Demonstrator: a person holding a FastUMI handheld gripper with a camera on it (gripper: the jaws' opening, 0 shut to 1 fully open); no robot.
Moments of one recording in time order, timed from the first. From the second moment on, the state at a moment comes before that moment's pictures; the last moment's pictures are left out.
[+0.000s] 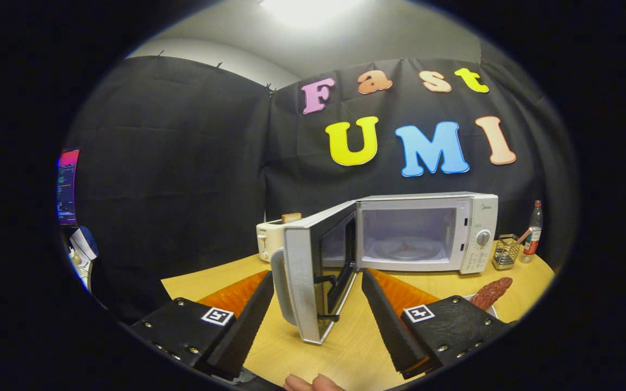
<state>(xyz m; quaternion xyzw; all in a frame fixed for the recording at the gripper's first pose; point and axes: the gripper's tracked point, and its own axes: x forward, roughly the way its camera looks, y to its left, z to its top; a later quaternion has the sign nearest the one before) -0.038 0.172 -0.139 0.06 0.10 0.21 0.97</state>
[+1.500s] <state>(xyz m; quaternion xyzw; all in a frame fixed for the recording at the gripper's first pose) 0.069 -0.104 -0.306 0.26 0.30 0.10 0.91</state>
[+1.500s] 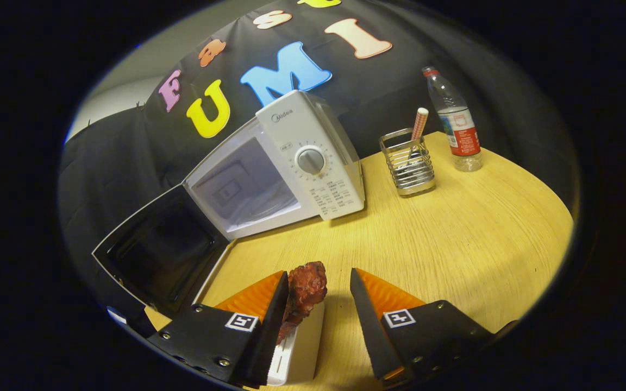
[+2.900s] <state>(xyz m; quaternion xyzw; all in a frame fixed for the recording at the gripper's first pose) 0.080 -0.067 -0.264 0.37 0.31 0.14 0.87</state>
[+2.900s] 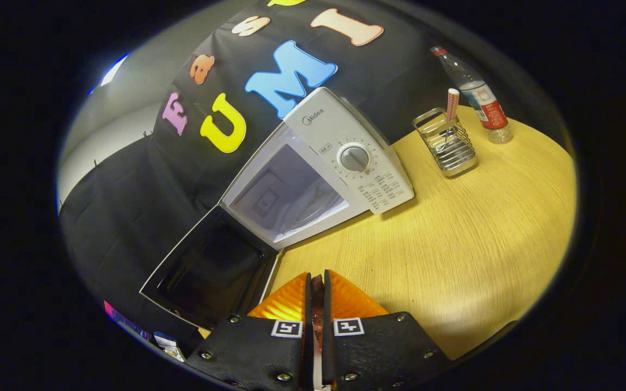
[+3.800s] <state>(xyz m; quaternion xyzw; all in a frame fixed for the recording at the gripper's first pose) 0.131 -0.016 -0.207 0.51 0.25 0.15 0.81</state>
